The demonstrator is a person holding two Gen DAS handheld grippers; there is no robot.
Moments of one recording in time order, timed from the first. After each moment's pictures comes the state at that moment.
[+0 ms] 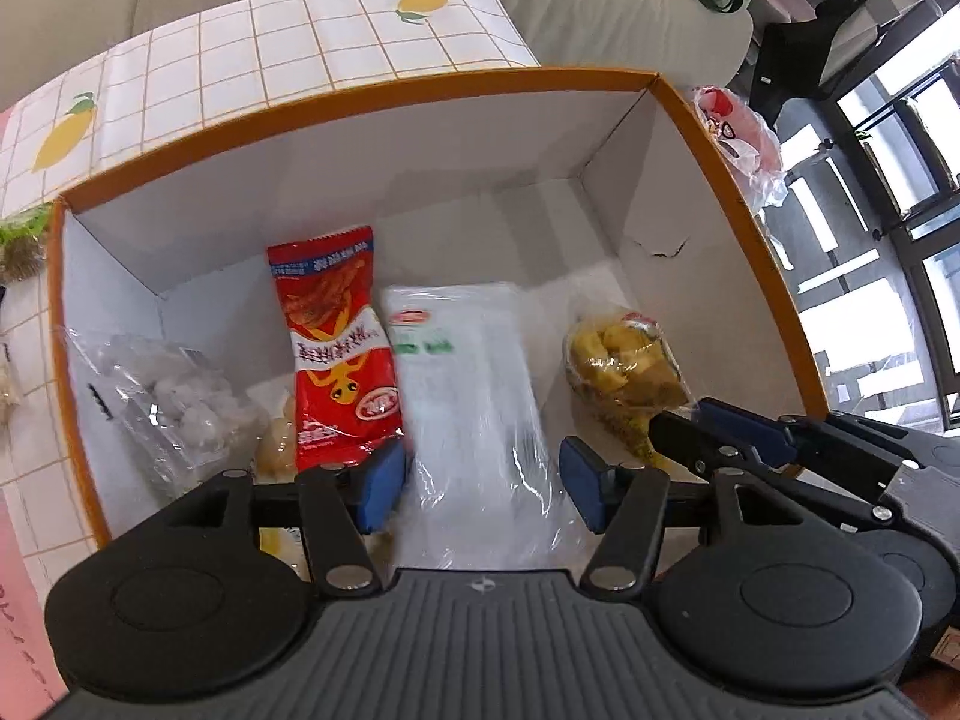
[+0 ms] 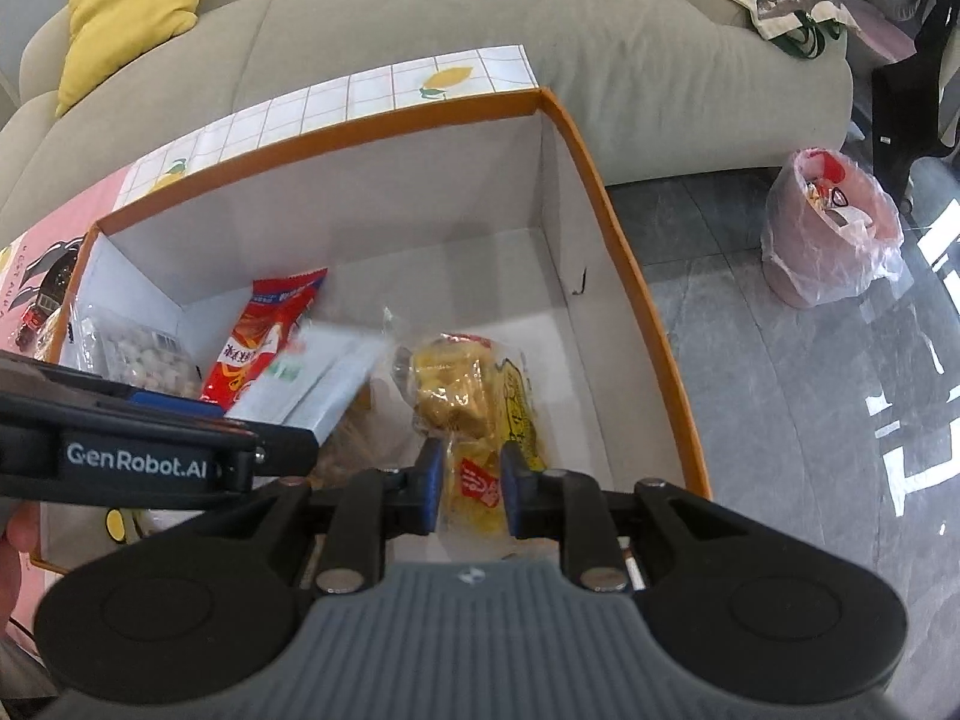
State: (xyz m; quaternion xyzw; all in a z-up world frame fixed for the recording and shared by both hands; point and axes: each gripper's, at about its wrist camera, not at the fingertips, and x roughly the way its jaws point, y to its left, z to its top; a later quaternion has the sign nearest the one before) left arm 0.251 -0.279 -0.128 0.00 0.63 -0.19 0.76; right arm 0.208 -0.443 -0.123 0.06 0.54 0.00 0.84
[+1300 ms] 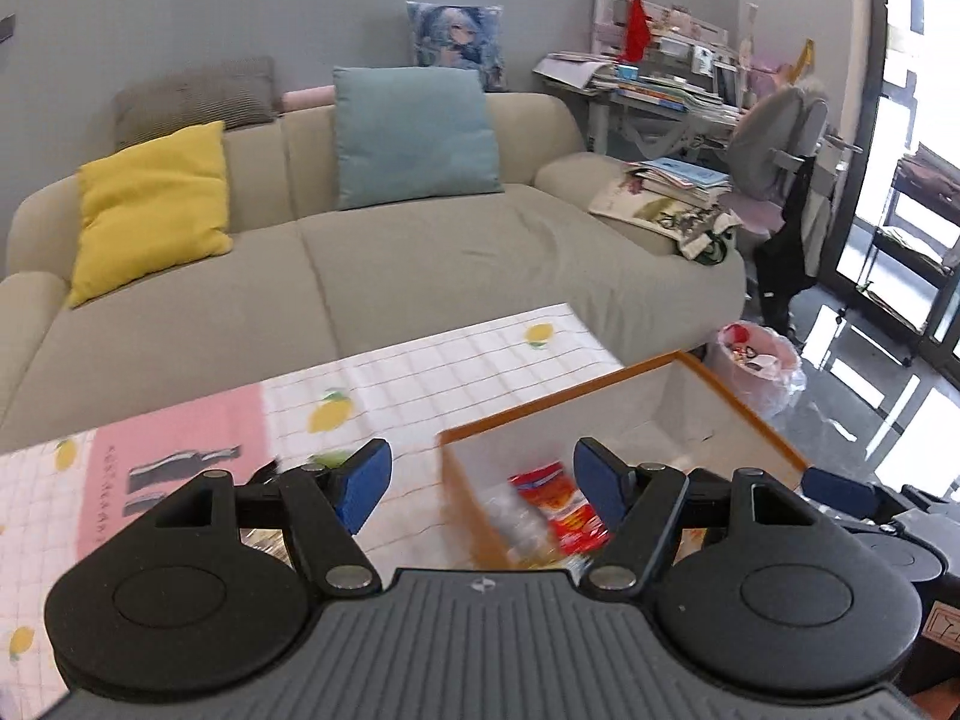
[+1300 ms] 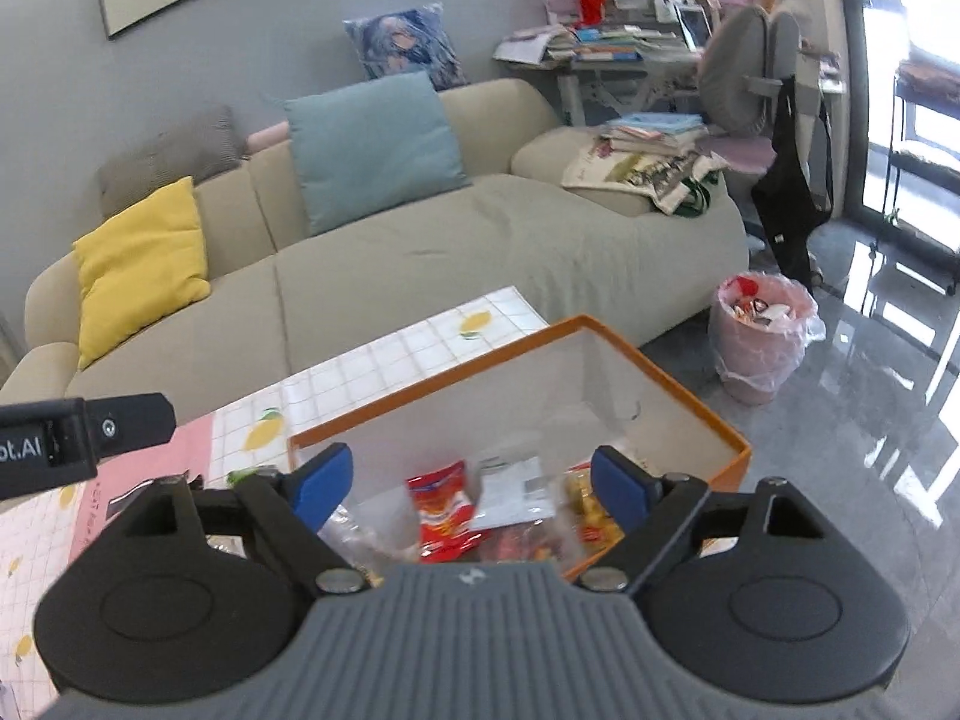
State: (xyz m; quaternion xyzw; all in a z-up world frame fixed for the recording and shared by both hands) left arm 0.122 -0.133 0.024 0.05 0.32 -0.16 0.93; right arm 0.089 -0.298 -0.013 0.14 0.30 -0.12 0.94
